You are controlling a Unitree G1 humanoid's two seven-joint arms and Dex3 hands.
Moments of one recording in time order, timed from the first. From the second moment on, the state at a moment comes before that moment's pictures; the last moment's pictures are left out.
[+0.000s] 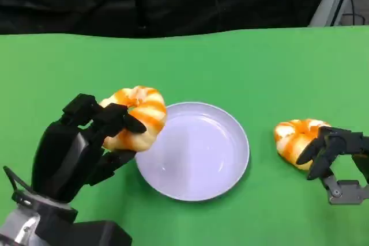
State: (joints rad) left arm -0.16 0.38 -0.25 0.26 0.70 -0.57 0.56; right arm -0.16 -0.17 -0.07 0.56 0.18 -1.04 0.46
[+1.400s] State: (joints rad) left arm -0.26 0.25 -0.33 0.37 0.70 -0.62 0.44; right arm -0.16 -0.17 -0.07 0.56 0.18 -1.06 0.45
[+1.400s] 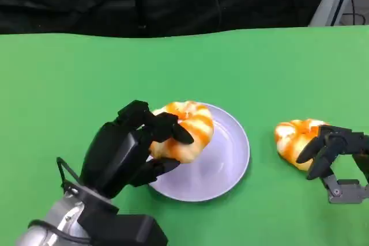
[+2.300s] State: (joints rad) left arm -0.31 0.25 -0.37 0.48 0.70 -0.63 0.43; right arm -0.16 -0.17 -0.06 0.54 0.17 -1.05 0.44
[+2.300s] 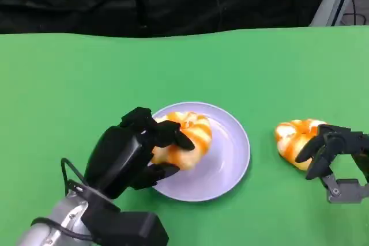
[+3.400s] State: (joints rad) left arm -0.31 0.28 -0.39 0.43 0.72 -0.53 0.30; right arm -0.16 -0.17 -0.06 0.54 0.17 -1.05 0.44
